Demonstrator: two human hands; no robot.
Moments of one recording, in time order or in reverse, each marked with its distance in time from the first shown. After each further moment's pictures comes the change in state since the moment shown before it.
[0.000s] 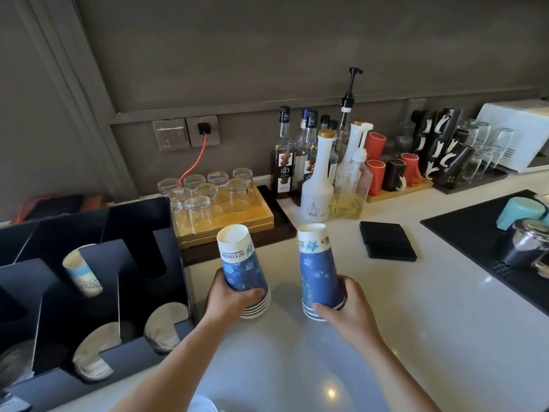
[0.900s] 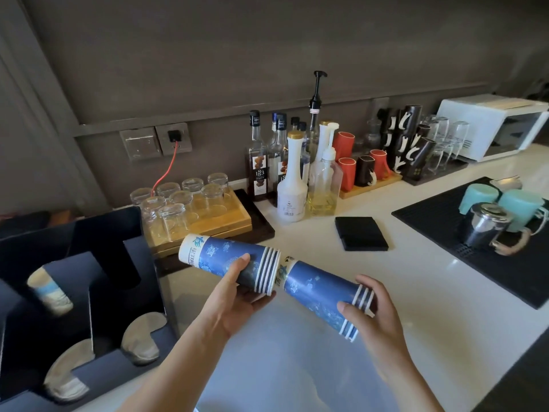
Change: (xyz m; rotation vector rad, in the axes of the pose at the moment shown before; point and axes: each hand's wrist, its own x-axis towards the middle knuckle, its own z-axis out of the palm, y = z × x) left_hand -0.025 0.054 0.039 -0.788 -0.282 -0.427; right_hand -0.065 -0.016 -0.063 0.336 0.163 0.006
